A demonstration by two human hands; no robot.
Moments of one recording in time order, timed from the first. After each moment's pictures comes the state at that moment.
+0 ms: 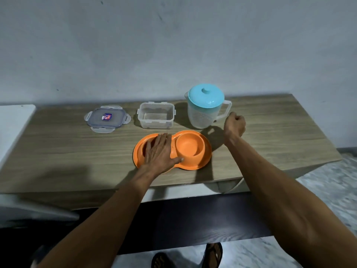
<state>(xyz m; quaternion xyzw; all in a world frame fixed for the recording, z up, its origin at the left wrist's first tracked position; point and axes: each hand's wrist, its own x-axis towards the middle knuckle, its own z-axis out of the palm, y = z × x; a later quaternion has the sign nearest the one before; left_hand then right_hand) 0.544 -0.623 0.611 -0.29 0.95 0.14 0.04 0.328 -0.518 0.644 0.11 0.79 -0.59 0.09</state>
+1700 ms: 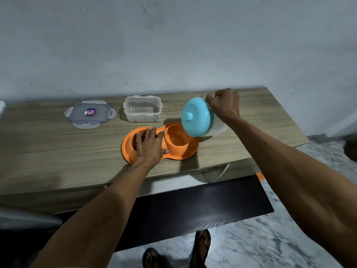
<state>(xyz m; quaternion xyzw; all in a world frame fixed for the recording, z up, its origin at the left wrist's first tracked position) 0.540 -0.619 0.600 -0.29 0.95 0.11 0.05 0.339 -0.490 0.709 -0.26 0.89 -0.38 -0.06</state>
